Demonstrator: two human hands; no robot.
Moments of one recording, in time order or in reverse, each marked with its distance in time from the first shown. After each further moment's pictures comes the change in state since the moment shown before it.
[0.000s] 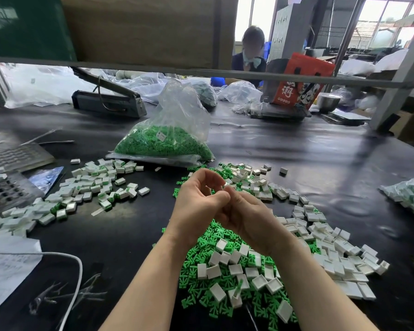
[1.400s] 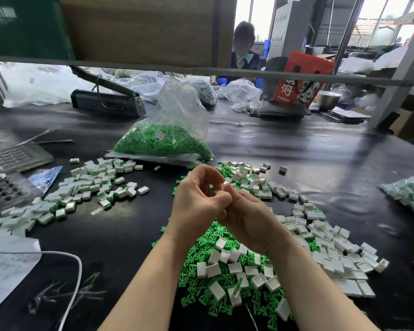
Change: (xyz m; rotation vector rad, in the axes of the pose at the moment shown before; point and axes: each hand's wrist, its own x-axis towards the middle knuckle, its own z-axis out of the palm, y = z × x) left_hand -0.005 0.009 0.001 0.028 0.004 0.111; right_hand 0.006 0.009 -0.005 0.303 -0.114 0.001
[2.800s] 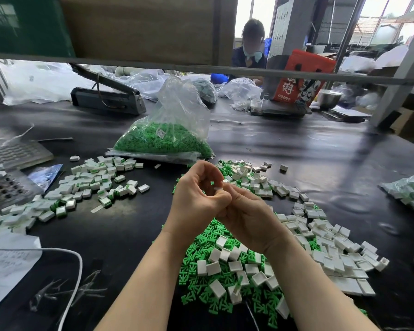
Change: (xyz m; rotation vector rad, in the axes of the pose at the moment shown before) left_hand -0.003 0.005 -0.002 -0.001 -0.015 0.096; right_hand -0.002 -0.001 0.006 0.034 -0.006 -0.020
